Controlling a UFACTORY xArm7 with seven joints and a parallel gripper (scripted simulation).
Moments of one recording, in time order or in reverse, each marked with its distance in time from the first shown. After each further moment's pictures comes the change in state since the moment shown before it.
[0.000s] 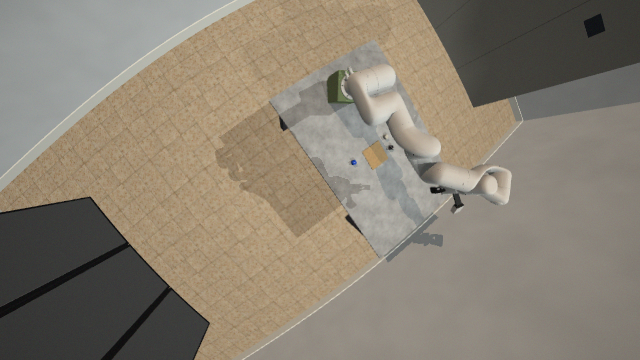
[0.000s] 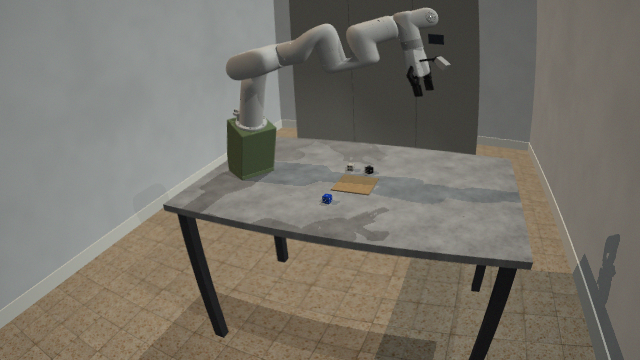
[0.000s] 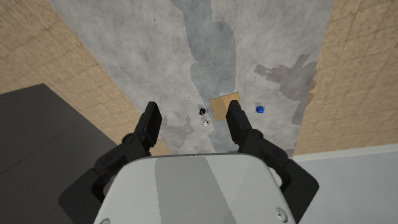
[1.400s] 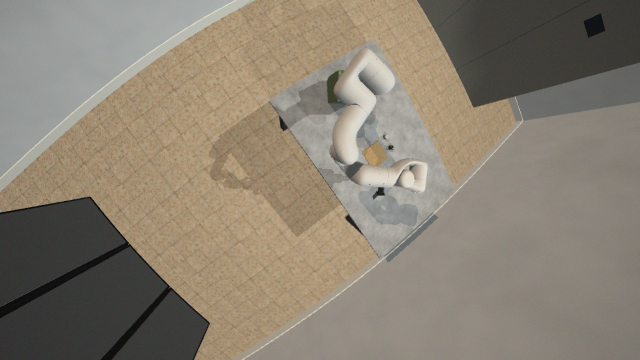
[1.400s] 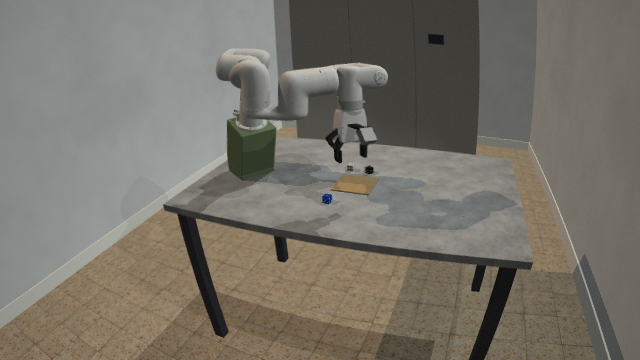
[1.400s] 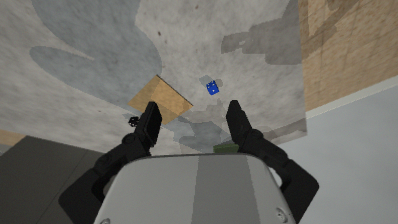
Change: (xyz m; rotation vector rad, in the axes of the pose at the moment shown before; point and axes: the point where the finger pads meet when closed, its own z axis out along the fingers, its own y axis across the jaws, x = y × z) arm -0.159 0.278 0.132 -0.170 -0.173 0.347
